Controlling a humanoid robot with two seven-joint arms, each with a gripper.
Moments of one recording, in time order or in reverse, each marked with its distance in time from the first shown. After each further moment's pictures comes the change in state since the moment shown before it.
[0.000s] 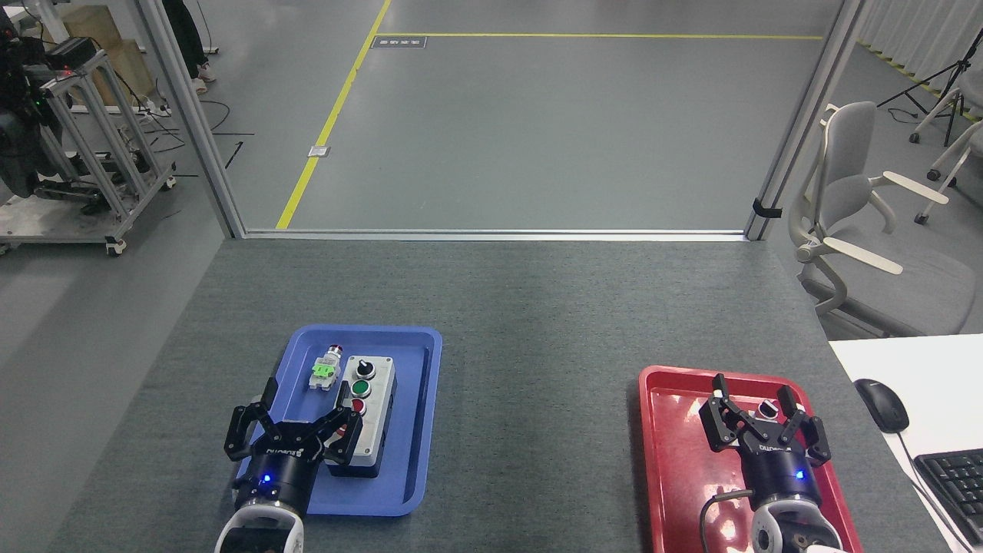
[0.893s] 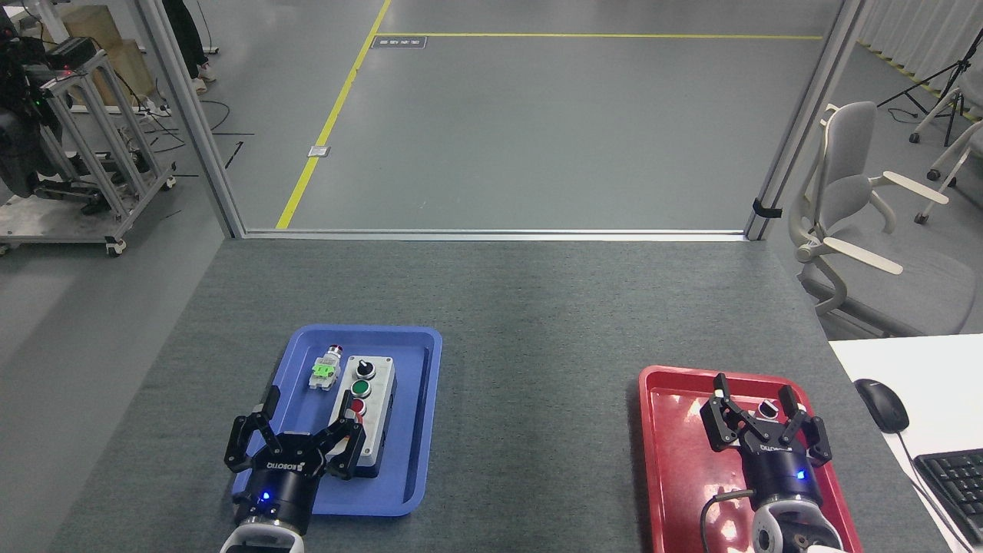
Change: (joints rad) left arm 0.052 -0.004 -0.006 -0.050 0.007 -0.026 0.054; right arm 0.001 0.000 -0.003 0.000 0.000 0.002 -0.003
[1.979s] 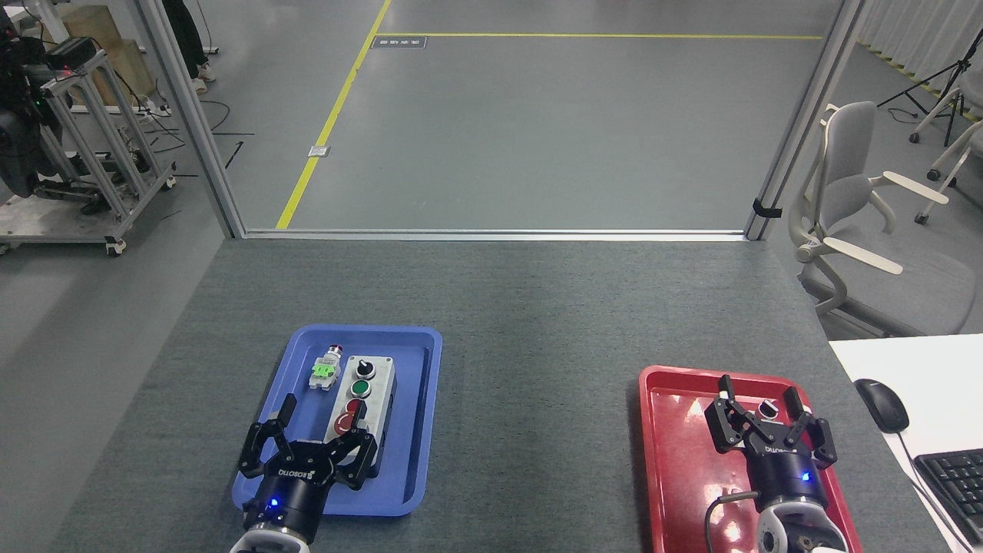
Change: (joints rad) left arm 0.006 -0.008 -0.002 0.025 0.024 -0.067 0.002; right arm 0.004 -0.007 -0.006 0.000 0.000 -0.001 0.000
